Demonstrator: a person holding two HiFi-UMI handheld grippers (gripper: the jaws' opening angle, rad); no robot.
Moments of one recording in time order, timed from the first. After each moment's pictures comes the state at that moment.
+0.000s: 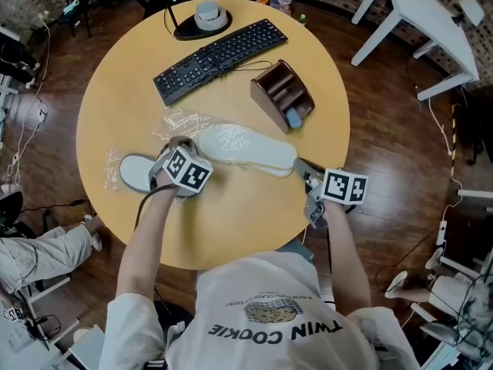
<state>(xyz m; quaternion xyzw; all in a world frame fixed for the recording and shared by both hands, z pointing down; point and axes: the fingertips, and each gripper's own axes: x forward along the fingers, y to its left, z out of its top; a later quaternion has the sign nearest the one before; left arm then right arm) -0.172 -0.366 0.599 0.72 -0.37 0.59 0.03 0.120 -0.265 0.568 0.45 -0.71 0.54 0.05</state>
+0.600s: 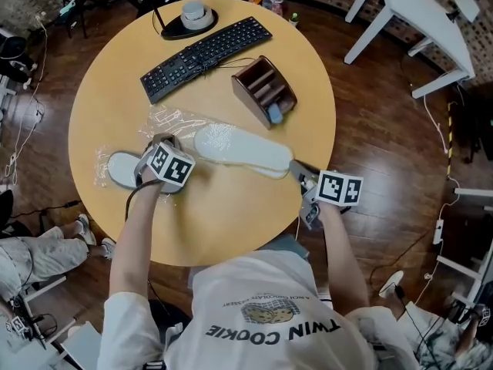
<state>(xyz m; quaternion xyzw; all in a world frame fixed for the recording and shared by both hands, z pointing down) -0.175 -0.368 0.597 0.70 -0.40 0.59 0.02 0.154 -0.242 0.573 0.45 -0.71 0.54 0.06</state>
